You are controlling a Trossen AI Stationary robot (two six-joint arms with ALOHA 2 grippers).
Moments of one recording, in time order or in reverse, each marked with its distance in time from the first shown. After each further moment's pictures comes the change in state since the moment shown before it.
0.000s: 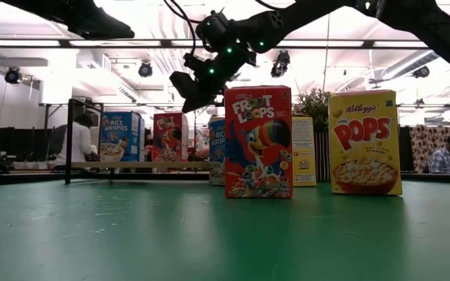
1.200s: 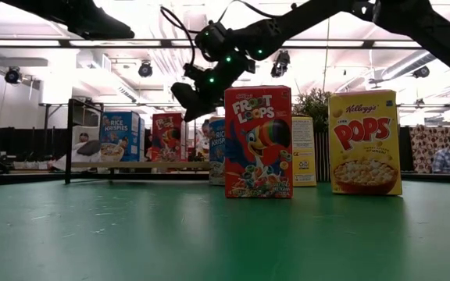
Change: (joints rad) left arm 0.000 0.000 0.000 -0.002 0.000 0.000; right arm -0.015 0.031 -0.003 -0.004 0.001 -0.007
